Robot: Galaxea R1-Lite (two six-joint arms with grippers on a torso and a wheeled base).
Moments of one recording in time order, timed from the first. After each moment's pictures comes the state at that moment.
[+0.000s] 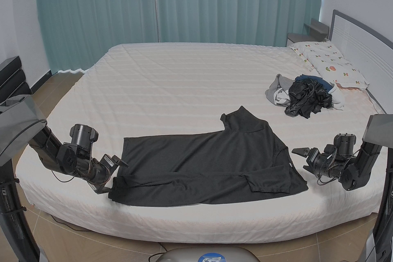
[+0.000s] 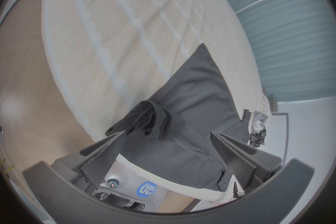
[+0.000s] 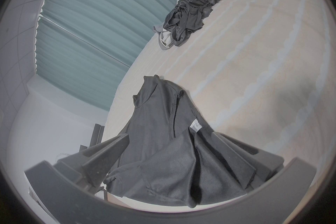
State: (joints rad) left arm -0.05 2.13 -0.87 -0.28 -0.23 -0.99; right arm -0.07 2.30 -0.62 -1.16 0.39 0.74
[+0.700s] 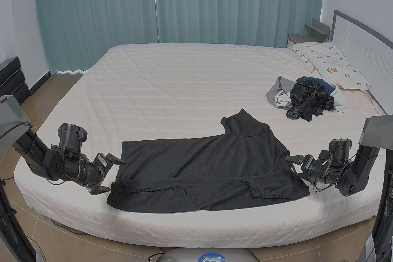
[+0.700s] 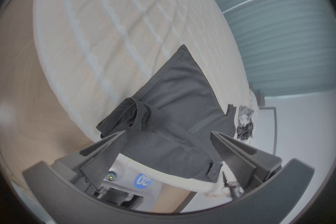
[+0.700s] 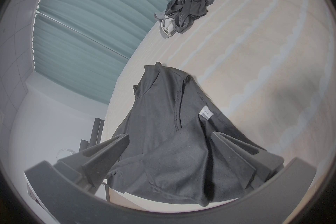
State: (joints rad) left arm -0.04 2.00 -0.72 -0.38 -0.32 -0.99; right arm -0.01 2.30 -0.56 -1.17 0.39 0.75
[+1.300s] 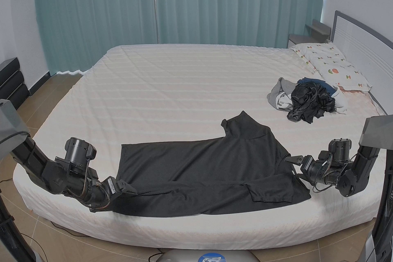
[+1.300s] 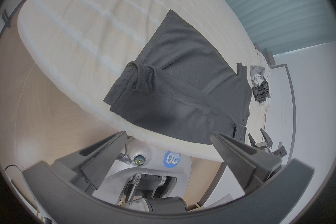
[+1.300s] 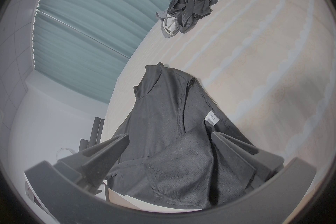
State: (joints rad) left arm -0.15 1.93 -0.61 -0.25 -0.31 -0.73; right arm 0.00 2.29 -0.55 -1.17 0.39 0.74
